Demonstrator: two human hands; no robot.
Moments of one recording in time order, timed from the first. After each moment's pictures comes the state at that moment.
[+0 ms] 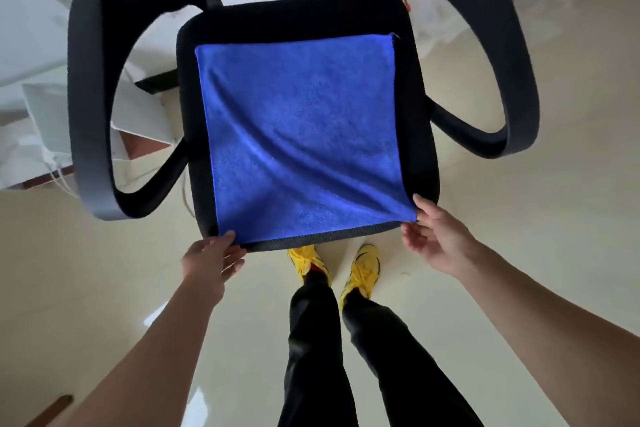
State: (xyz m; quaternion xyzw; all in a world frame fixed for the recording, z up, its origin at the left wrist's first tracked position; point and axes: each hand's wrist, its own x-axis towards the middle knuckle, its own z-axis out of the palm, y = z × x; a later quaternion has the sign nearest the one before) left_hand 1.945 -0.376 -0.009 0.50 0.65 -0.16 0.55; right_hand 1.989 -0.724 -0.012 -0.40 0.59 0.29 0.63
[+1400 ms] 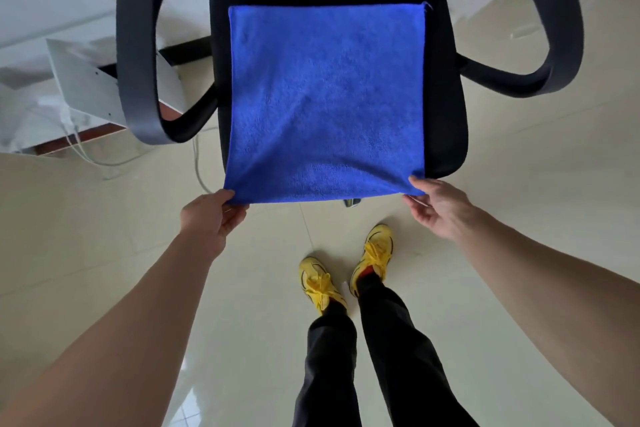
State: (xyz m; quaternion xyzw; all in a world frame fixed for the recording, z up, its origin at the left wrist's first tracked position) left_hand 1.910 -0.328 -0.017 0.49 0.60 -0.14 0.62; right_hand 1.947 -0.674 -0.025 -0.52 0.56 0.27 0.58
